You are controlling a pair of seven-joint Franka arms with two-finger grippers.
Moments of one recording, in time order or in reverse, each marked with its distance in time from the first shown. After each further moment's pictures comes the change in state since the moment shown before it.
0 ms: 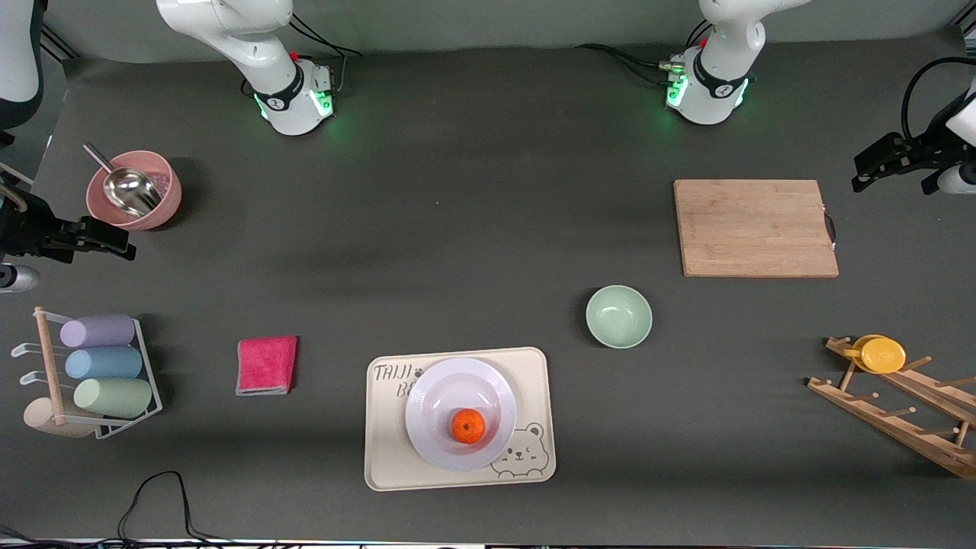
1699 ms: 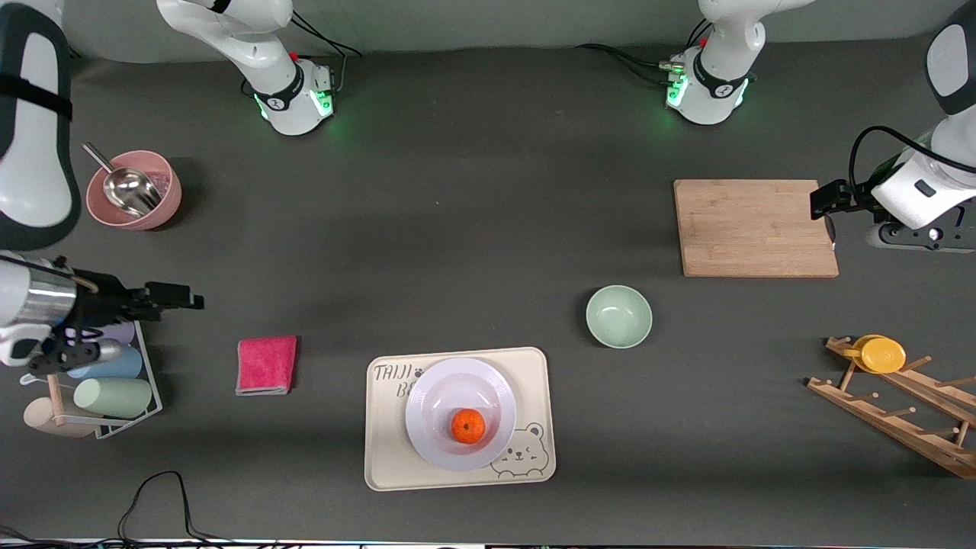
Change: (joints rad) left arm -0.050 0.135 -0.016 -0.041 0.068 0.016 -0.046; right arm -0.030 0.221 0.001 0.099 0.205 0.010 -0.148
